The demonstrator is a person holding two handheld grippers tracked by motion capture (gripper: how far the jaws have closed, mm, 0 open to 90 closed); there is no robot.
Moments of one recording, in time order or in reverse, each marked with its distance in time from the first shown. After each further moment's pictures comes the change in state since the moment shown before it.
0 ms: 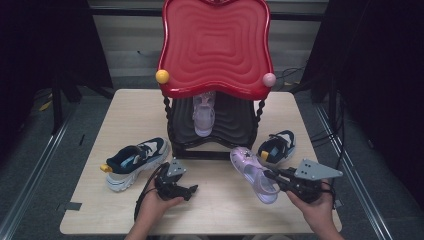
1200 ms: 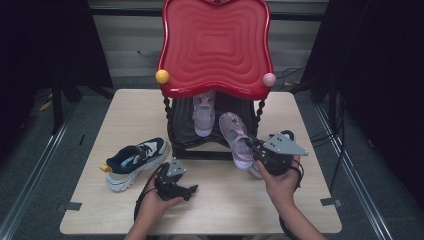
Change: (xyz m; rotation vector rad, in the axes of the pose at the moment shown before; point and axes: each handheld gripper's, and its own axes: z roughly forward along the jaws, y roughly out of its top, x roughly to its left) left arm 0.000 0.000 0.000 0.001 0.000 -0.001; right arm 0.008 0.055 0.072 -0.075 -0.291 0.005
